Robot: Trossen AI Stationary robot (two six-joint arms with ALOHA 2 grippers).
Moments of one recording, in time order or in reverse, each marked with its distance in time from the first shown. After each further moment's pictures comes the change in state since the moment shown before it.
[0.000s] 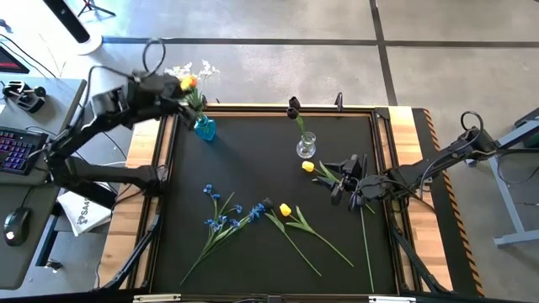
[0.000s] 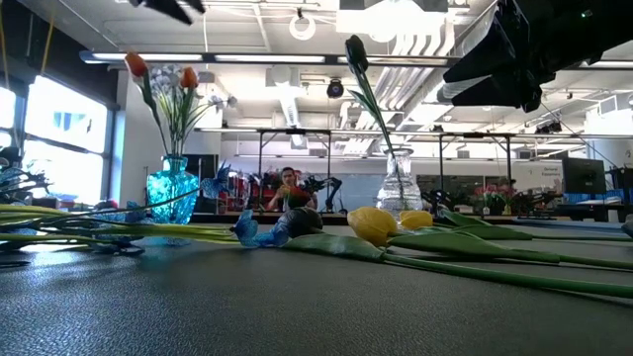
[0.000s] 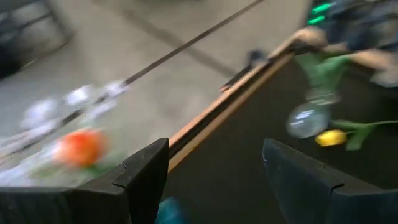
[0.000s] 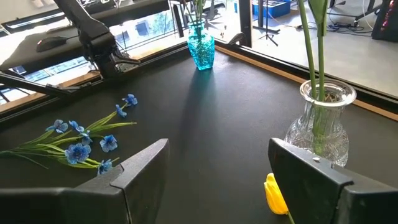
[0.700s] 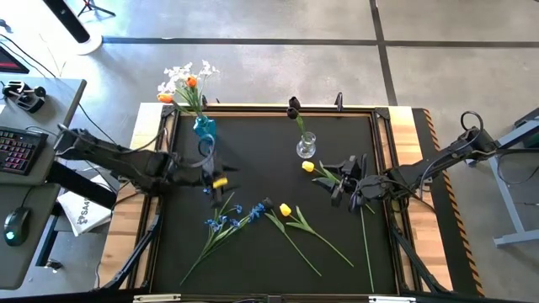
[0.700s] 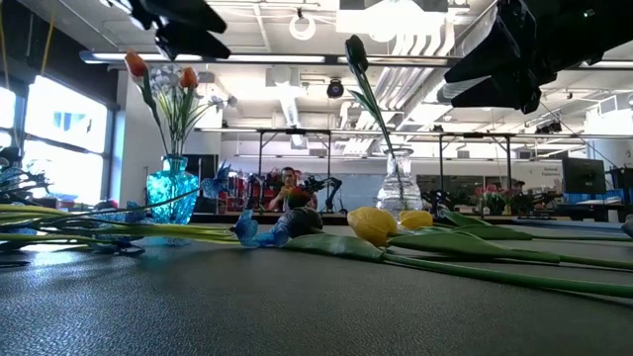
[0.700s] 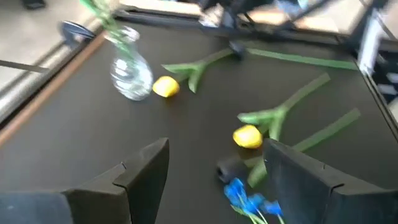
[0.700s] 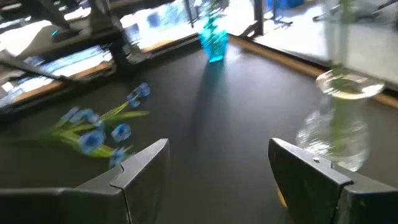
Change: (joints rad) left arm -0.679 0.018 -0.653 0.682 -0.056 -0.128; right arm 0.000 0.005 0.000 -0.003 -0.066 0.003
